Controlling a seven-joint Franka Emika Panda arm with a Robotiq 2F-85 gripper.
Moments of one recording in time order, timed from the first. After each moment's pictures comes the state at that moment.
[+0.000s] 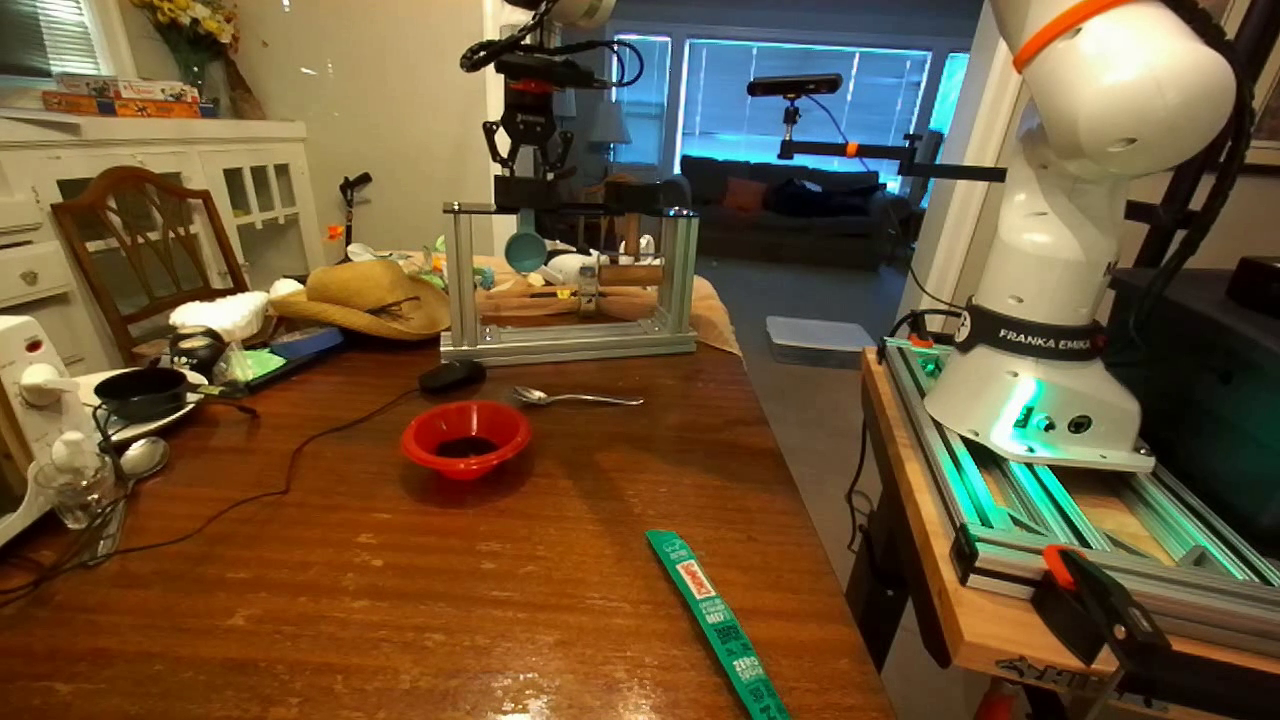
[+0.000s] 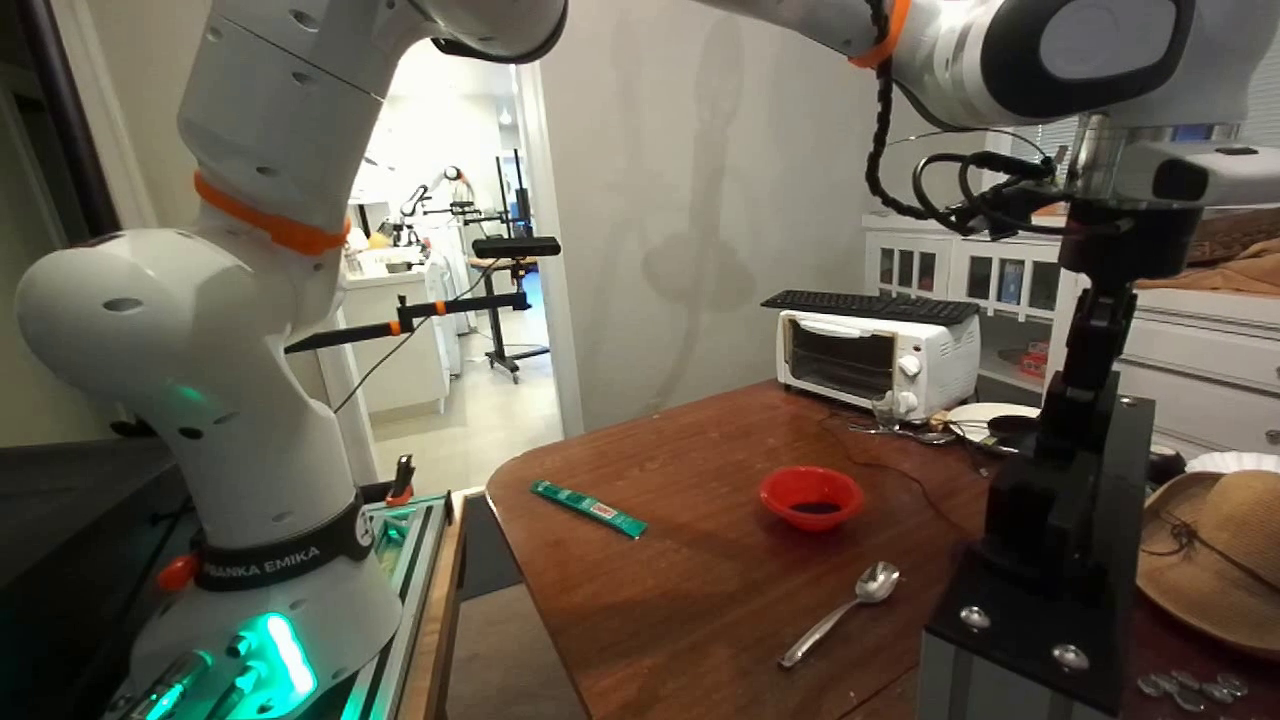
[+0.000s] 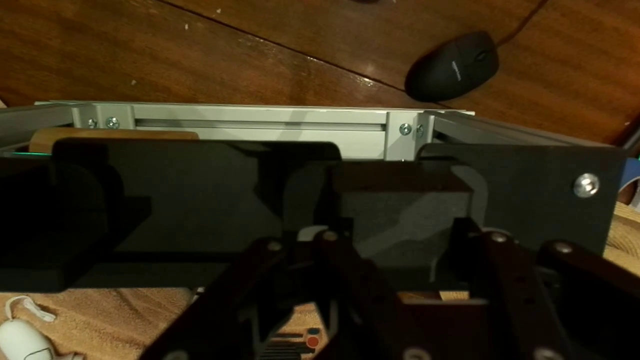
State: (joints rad) arm -0.13 0.54 -0.17 -1.49 0.18 2.00 0.61
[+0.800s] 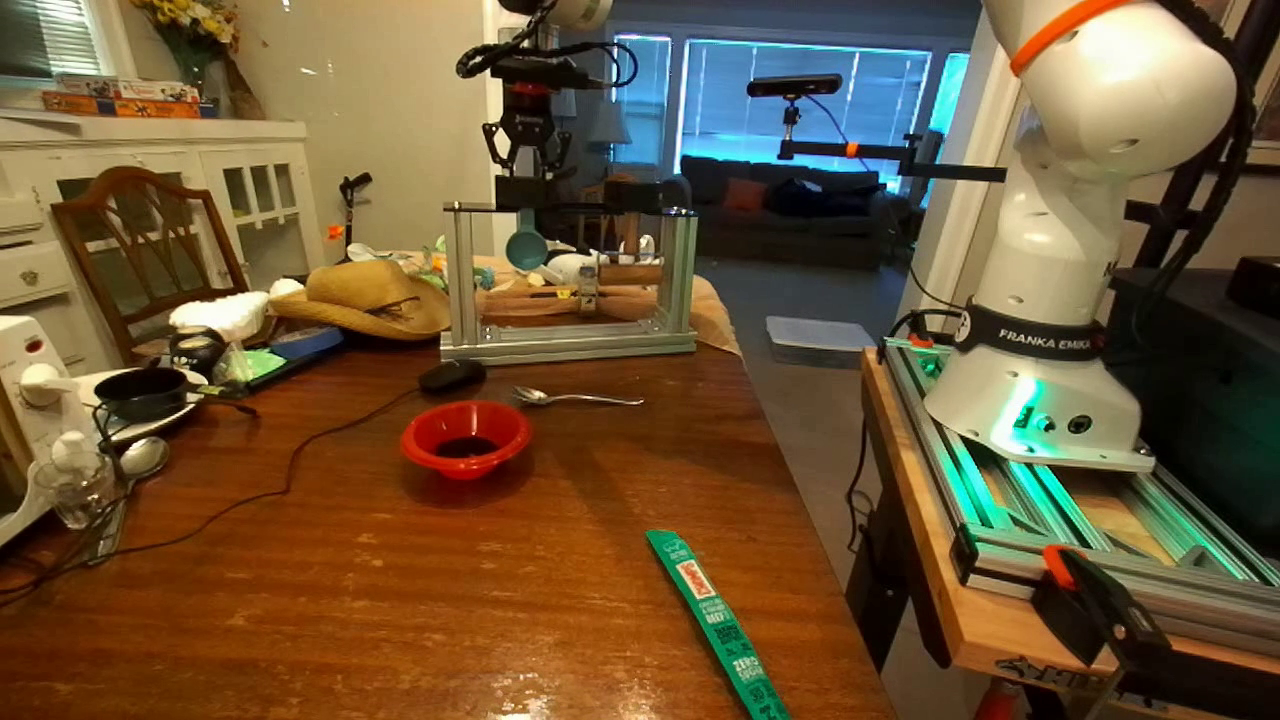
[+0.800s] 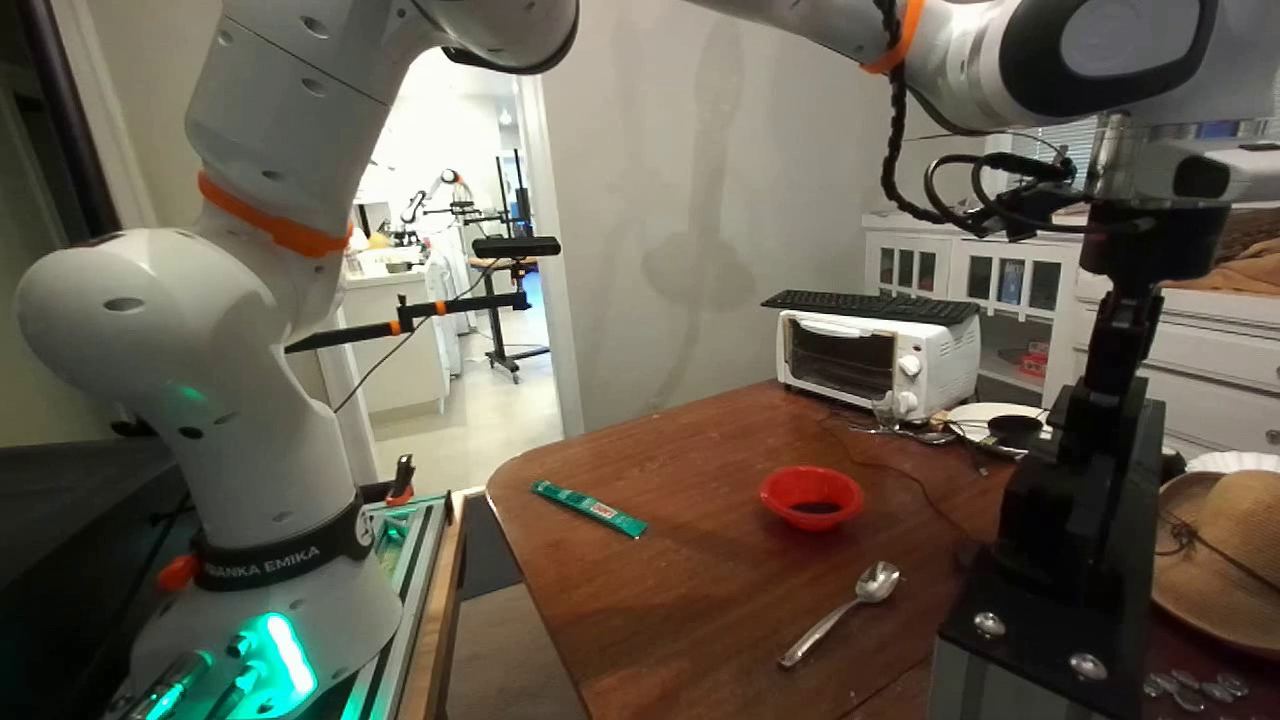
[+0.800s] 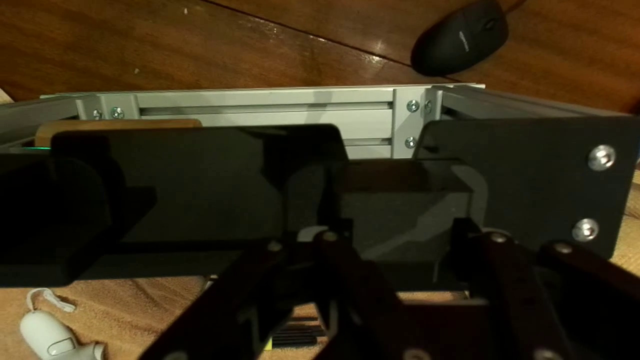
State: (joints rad) arm -0.13 0.57 -0.19 -1.44 0.17 1.99 0.66
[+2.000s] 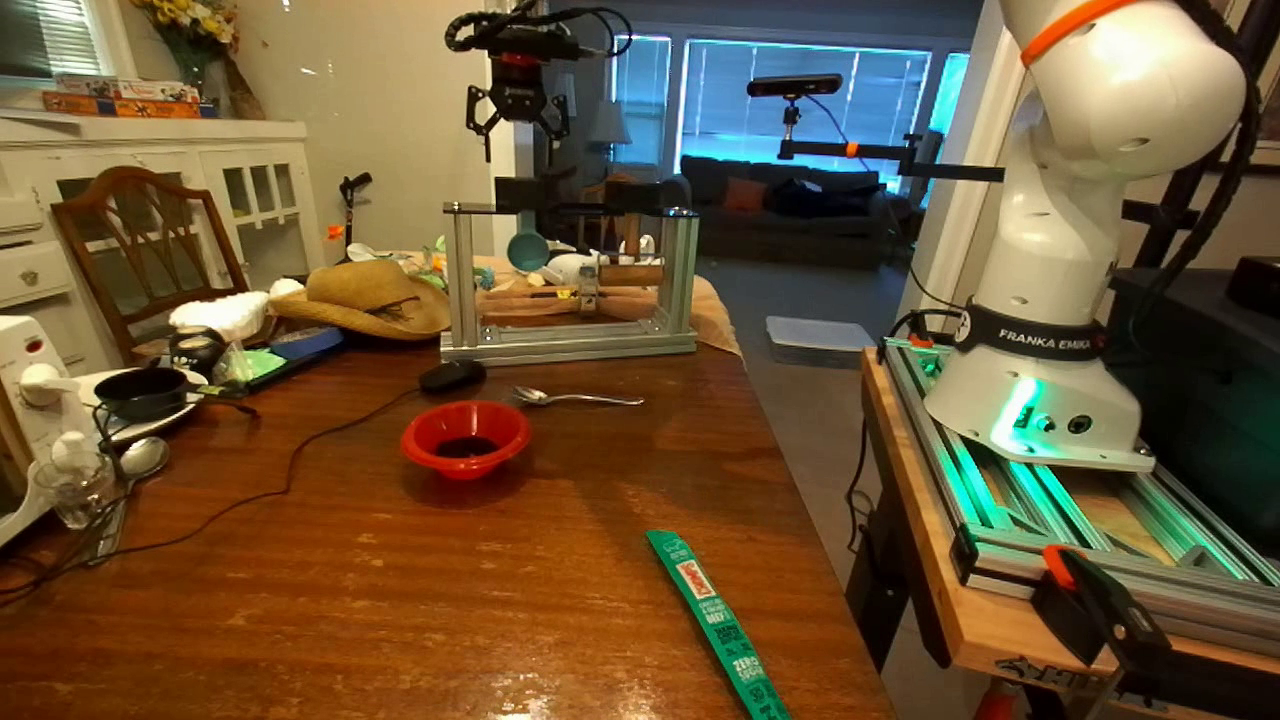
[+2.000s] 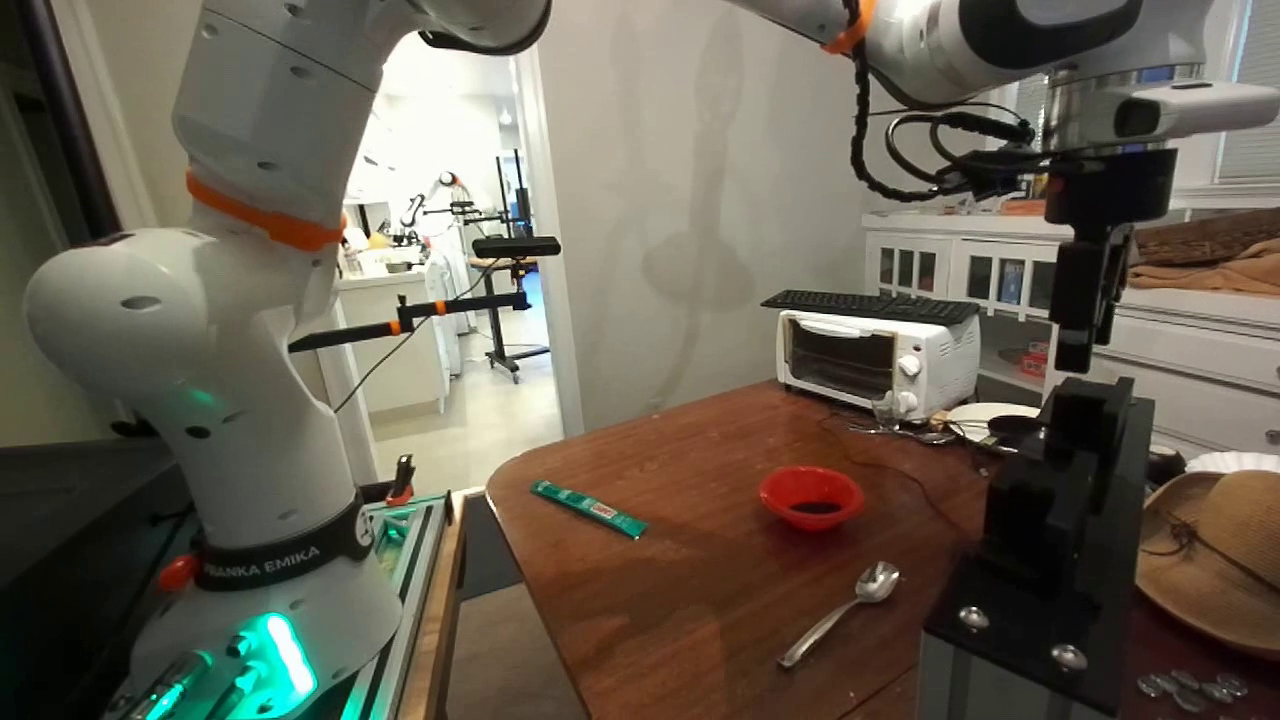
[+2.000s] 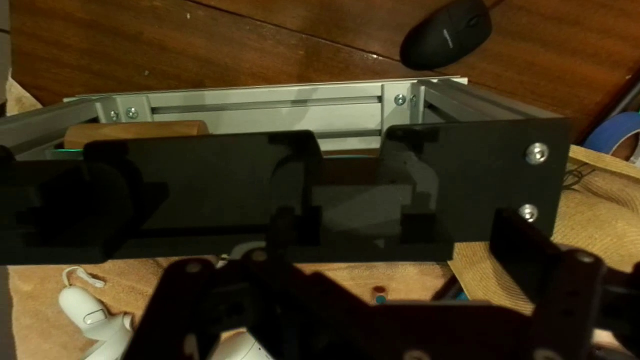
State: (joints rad) arm -0.06 0.49 -0.19 -1.48 0.08 2.00 0.78
